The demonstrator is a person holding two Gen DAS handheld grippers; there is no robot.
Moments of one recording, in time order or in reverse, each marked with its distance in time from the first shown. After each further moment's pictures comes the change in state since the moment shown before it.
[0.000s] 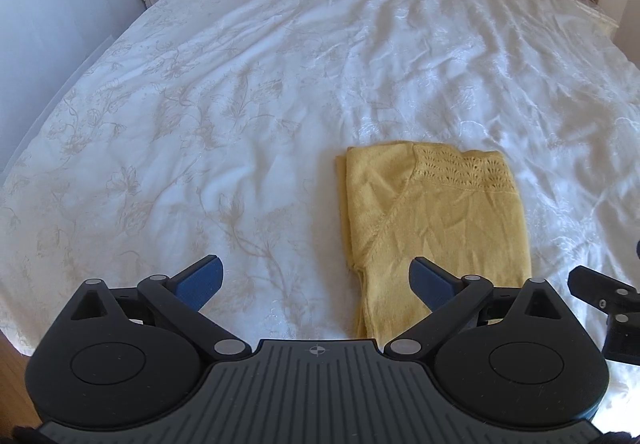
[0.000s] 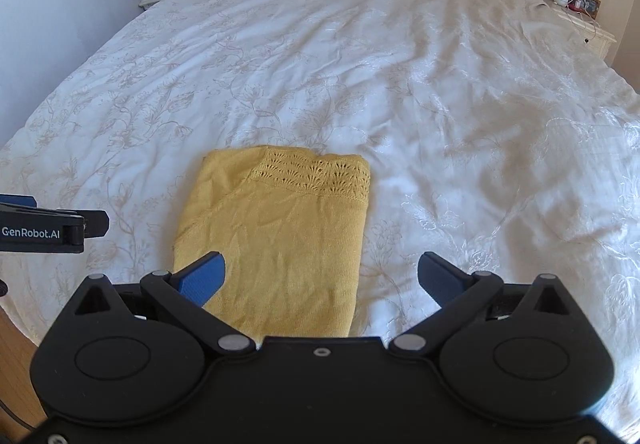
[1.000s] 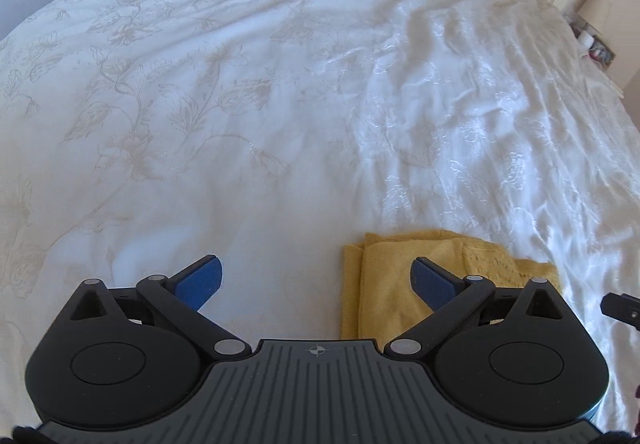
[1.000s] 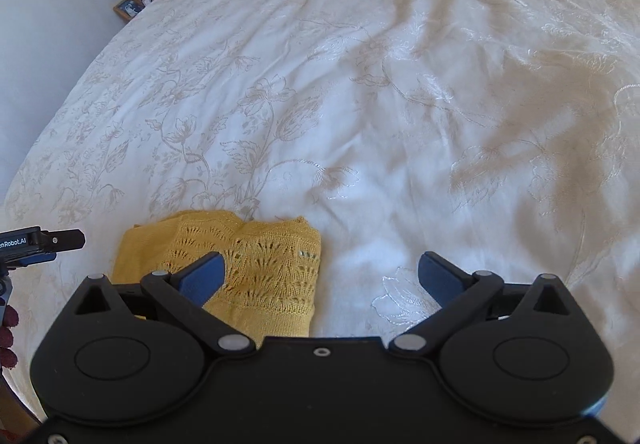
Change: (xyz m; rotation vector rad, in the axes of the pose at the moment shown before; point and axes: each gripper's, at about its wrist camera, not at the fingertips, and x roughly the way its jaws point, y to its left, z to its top) left arm 0.145 0.047 0.073 -0.179 0.003 -0.184; right arm 0.138 -0.101 0.060 0.158 0.035 0.132
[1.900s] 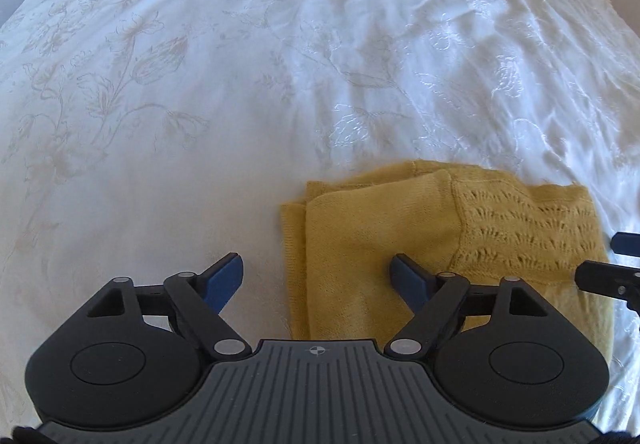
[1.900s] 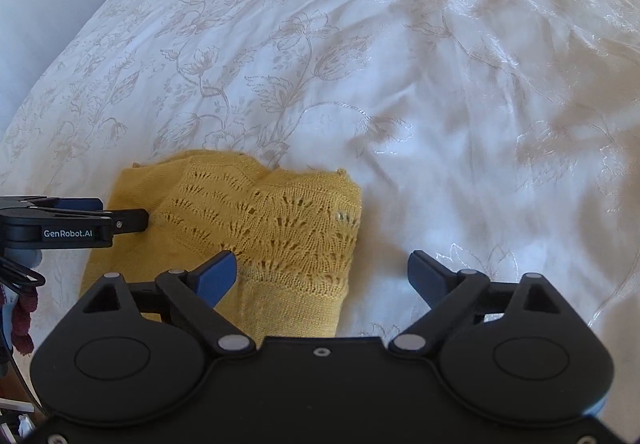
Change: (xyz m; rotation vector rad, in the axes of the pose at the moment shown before) left arm 0.076 -0.047 -0.012 0.188 0.142 0.047; right arm 0.060 0.024 -0.005 -0.113 0.155 0.012
